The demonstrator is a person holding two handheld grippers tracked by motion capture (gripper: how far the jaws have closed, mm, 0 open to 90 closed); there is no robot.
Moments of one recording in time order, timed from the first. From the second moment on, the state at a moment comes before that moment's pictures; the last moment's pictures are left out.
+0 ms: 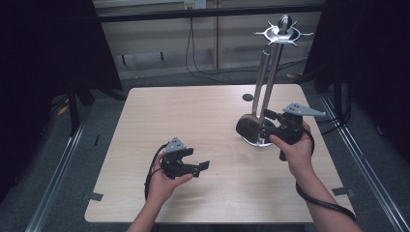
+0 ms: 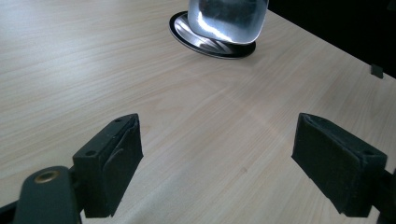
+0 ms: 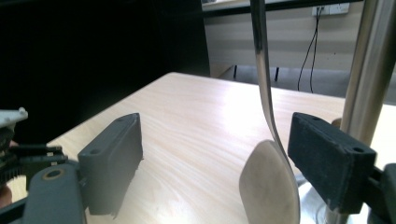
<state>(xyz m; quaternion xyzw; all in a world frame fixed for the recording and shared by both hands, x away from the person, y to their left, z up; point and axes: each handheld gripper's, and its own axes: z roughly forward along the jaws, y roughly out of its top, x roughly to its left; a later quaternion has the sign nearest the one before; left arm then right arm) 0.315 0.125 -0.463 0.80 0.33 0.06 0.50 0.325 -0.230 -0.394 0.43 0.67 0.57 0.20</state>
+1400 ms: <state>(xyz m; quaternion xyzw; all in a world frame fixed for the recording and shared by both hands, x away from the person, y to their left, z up) 0.315 0.128 -0.463 0.80 0.33 0.07 0.50 0.281 -0.255 -0.447 0.42 0.71 0.53 0.17</state>
